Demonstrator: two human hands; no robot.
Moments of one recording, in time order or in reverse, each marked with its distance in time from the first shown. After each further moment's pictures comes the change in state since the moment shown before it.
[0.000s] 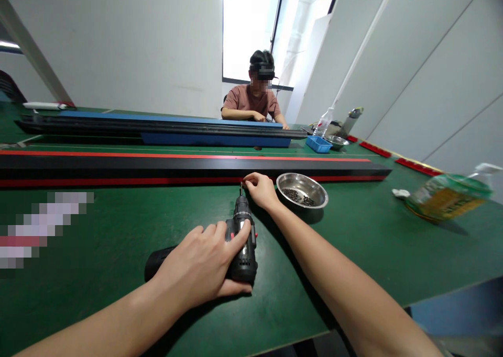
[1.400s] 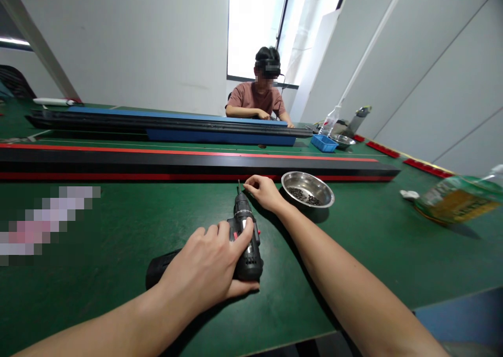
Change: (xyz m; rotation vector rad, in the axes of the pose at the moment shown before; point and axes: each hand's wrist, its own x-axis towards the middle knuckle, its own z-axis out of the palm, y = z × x) left_hand -0.002 0.013 -0.003 0.007 0.001 -0.092; right_hand -0.007 0.001 -0.008 -0.041 -0.178 -0.131
